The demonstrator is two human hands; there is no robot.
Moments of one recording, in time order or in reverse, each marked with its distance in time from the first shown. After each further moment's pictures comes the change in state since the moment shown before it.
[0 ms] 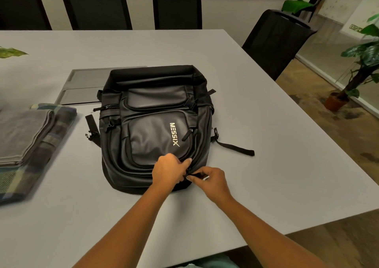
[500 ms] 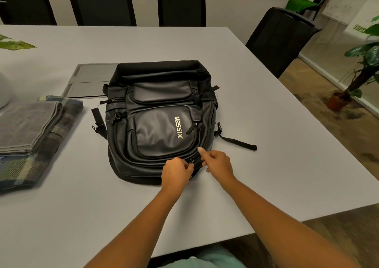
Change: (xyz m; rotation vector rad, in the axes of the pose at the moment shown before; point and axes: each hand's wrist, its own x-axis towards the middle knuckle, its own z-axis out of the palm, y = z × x) left_hand -0.024 -0.016 0.023 -0.073 0.017 0.038; right_hand 0.020 -0.013 -0.002 -0.121 0.100 0.240
